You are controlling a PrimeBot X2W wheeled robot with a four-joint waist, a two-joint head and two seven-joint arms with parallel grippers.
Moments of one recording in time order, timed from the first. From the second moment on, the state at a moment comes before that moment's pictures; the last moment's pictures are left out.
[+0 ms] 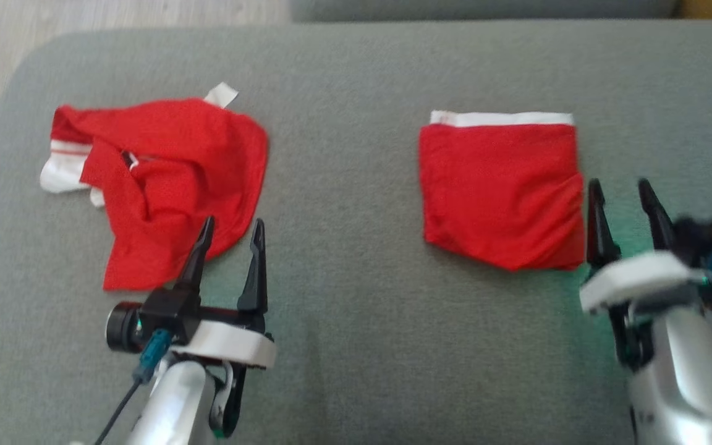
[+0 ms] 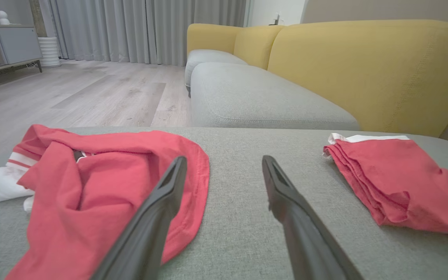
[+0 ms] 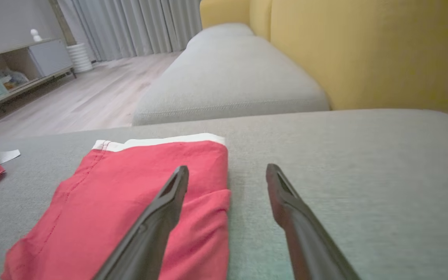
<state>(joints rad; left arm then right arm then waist) -0.23 0.05 -0.27 0.37 -0.21 0.00 -0.25 -0.28 -0.05 -0.10 0.43 0.07 0.12 -0.15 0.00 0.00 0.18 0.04</state>
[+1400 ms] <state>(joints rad) -0.26 0.05 -0.28 0.35 -0.22 0.00 -0.25 -0.54 -0.59 -0.04 0.82 -0.21 0.12 0.11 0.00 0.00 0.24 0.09</state>
